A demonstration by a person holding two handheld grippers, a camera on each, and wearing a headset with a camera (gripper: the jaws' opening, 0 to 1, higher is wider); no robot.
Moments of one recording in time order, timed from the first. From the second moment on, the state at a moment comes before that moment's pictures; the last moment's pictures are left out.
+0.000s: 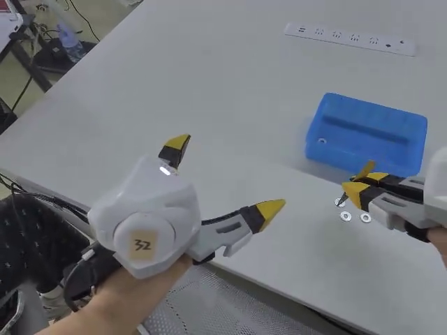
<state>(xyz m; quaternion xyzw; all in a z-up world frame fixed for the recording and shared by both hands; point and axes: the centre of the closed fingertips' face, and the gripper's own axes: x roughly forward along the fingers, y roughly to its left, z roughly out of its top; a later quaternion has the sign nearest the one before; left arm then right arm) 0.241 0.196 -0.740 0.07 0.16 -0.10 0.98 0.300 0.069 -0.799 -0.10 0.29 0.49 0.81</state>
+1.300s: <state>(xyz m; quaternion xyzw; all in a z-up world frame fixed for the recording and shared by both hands) 0.240 0.195 -0.743 0.07 0.17 -0.11 0.98 0.313 0.074 -0.742 -0.14 0.22 0.49 0.83</state>
